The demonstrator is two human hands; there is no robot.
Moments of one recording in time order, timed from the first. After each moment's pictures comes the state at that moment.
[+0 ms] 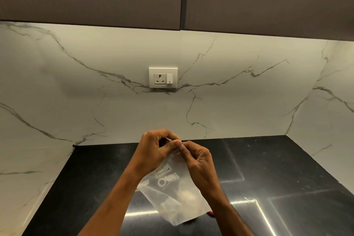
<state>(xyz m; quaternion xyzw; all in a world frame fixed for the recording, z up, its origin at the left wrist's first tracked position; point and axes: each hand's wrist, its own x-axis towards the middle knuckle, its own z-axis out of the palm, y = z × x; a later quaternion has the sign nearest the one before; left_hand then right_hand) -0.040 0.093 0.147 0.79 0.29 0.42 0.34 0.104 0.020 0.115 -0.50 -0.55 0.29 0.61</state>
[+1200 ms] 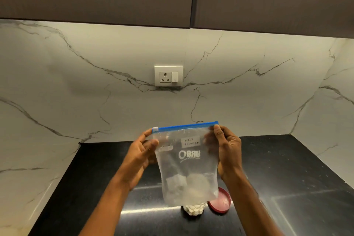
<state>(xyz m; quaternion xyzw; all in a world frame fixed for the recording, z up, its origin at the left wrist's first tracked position) -0.085 0.100 0.109 0.55 0.28 0.43 0.66 0.143 0.033 0.133 -0.51 -0.32 0.31 0.74</state>
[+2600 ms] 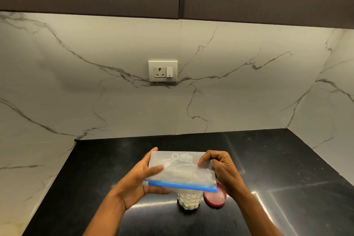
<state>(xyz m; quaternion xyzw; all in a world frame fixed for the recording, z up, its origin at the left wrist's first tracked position) -0.083 0.065 0.081 0.43 0.32 0.26 0.80 0.181 0.009 0.063 -0.52 -0.49 0.44 0.54</state>
